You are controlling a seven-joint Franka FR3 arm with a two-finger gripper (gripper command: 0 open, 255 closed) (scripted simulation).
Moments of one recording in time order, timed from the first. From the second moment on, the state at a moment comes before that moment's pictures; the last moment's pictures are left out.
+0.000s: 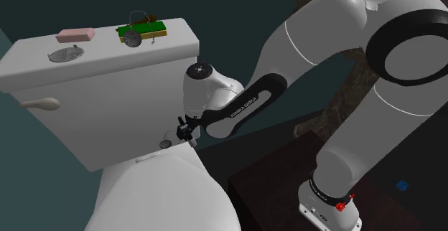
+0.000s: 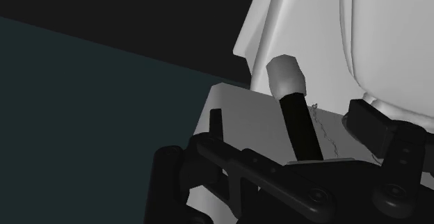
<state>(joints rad) 0.07 -0.06 0.61 -2.51 -0.17 2.66 0.59</state>
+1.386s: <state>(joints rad) 0.07 0.11 0.58 -2.48 -0.48 2.77 0.84</state>
